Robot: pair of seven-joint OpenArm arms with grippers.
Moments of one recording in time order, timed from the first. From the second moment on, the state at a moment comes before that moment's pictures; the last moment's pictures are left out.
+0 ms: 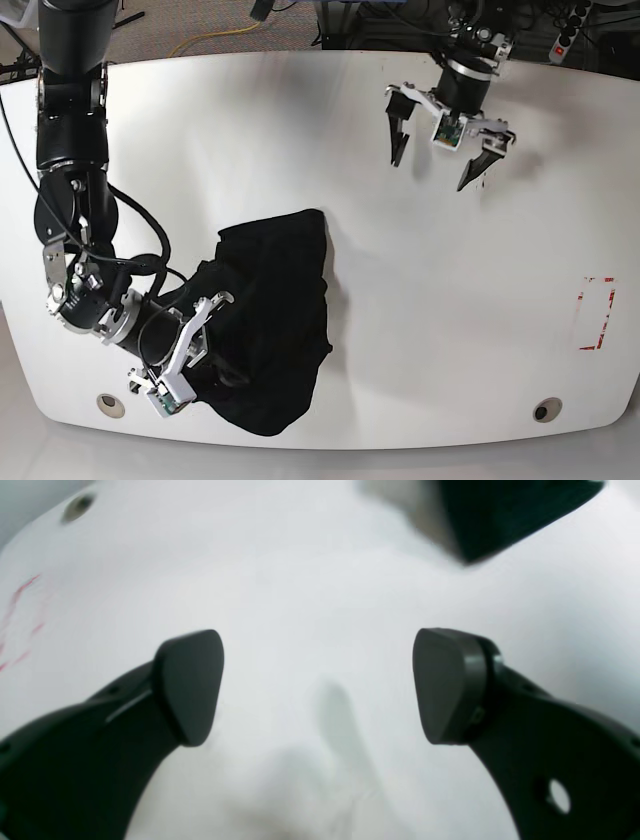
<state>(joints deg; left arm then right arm) 31.9 -15.0 10.8 110.9 6.0 1.2 4.7 30.5 29.1 -10.9 96.3 46.9 27.2 -49.5</state>
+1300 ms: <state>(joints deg) -4.9 5.1 24.7 68.9 5.9 -10.2 12.0 30.8 31.0 -11.2 96.3 47.1 27.6 -49.5</state>
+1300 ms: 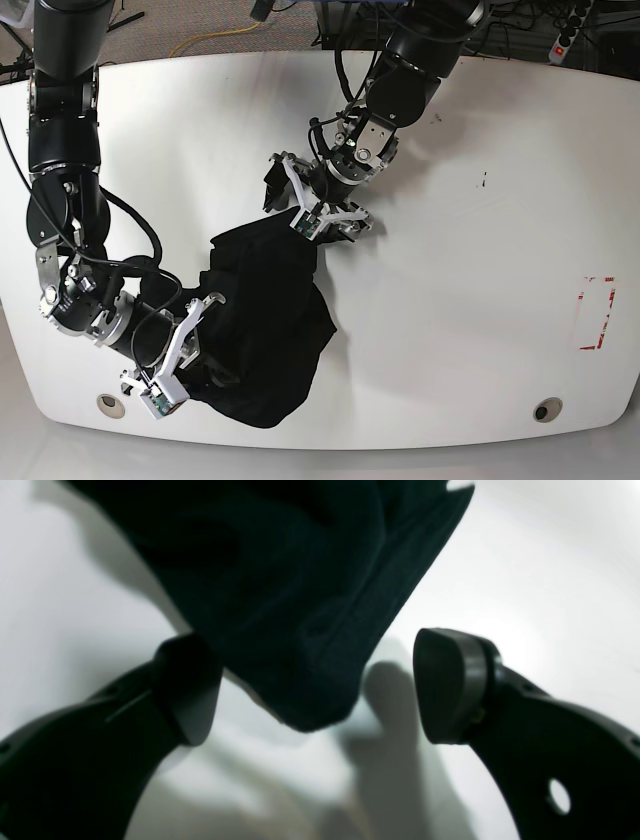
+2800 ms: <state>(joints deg) -21.4 -12.8 -4.6 102.9 6.5 -23.2 39.7 55.4 26.5 -1.8 61.4 46.7 23.9 -50.9</state>
